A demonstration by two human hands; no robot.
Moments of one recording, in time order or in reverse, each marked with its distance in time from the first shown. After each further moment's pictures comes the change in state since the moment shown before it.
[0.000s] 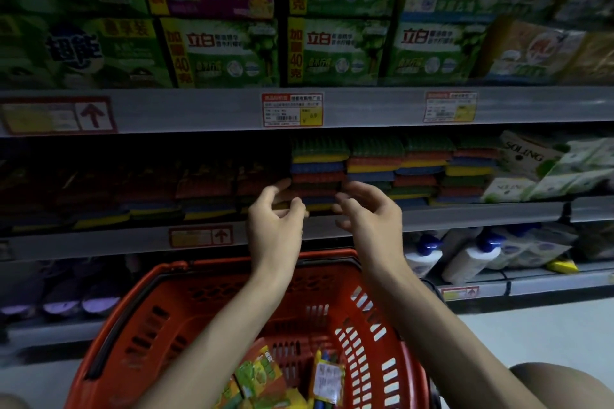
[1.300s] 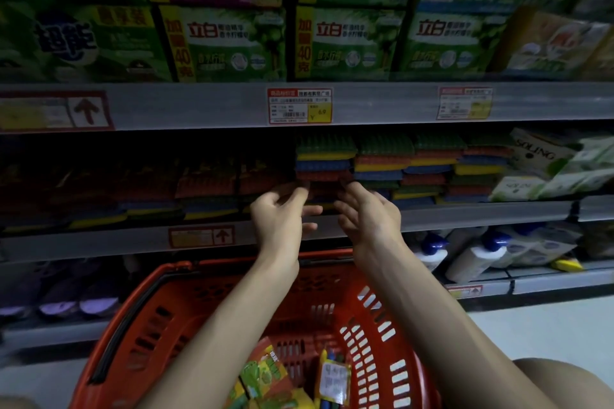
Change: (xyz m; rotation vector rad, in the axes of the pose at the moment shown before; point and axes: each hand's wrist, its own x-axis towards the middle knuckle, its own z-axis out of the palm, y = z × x) left_hand 0.018 0.001 0.011 -0.306 0.002 -0.203; right_hand 0.025 0.000 0.018 0.415 0.059 0.350
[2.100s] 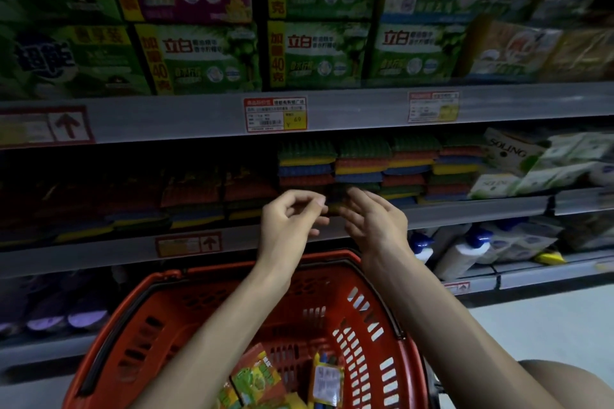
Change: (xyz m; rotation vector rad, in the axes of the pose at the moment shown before) left_hand -0.019 -0.003 0.006 0.161 -0.288 0.150; right_hand -0.002 -0.013 -0.031 0.000 0.045 -0.072
